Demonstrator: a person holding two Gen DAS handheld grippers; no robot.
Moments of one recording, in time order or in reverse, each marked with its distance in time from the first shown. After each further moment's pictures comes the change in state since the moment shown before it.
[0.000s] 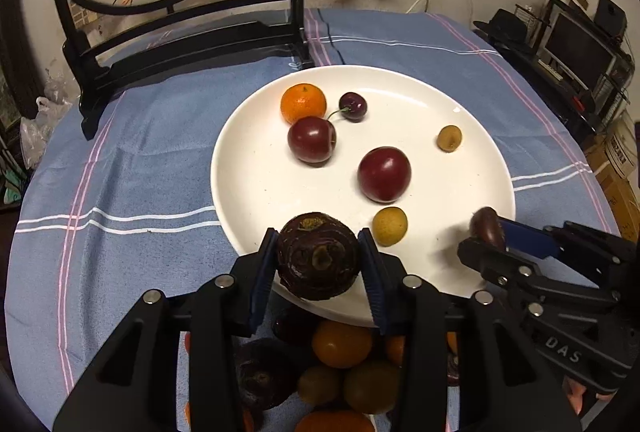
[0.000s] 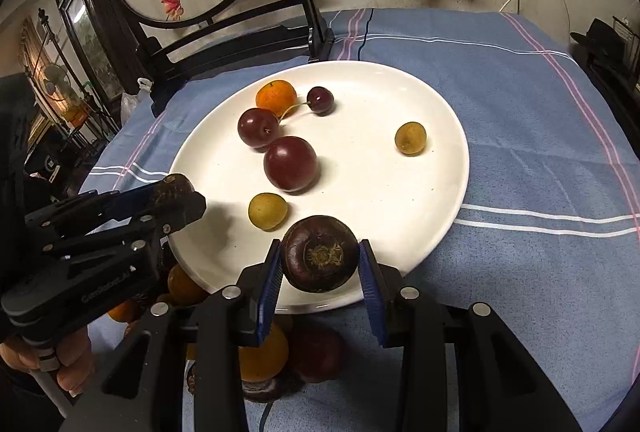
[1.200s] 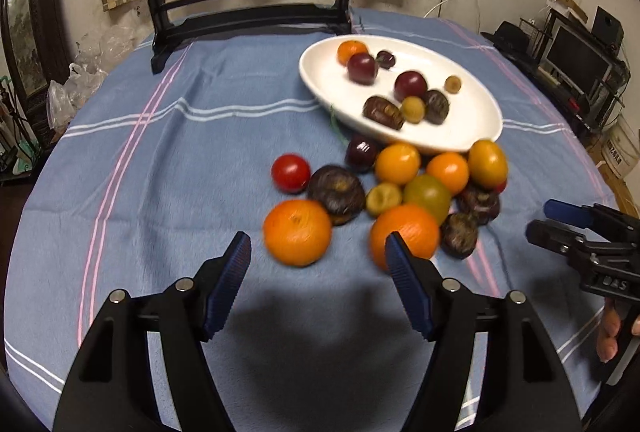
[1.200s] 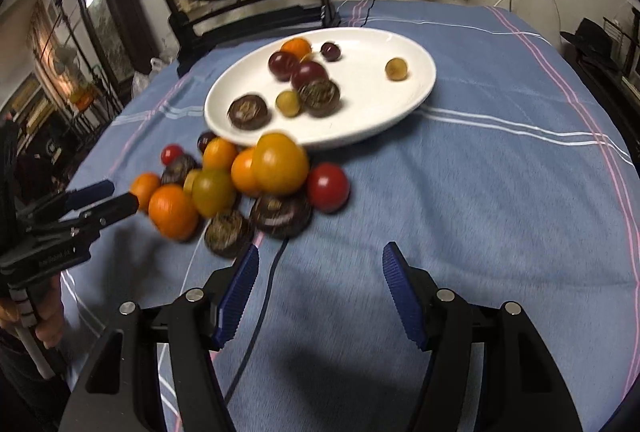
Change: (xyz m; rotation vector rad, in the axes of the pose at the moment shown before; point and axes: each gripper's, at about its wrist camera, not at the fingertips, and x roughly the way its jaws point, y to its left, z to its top) left arm -0.069 0.048 -0.120 -0.075 -0.038 0.026; right arm -0.060 0.013 -0.100 -0.056 0.009 -0.008
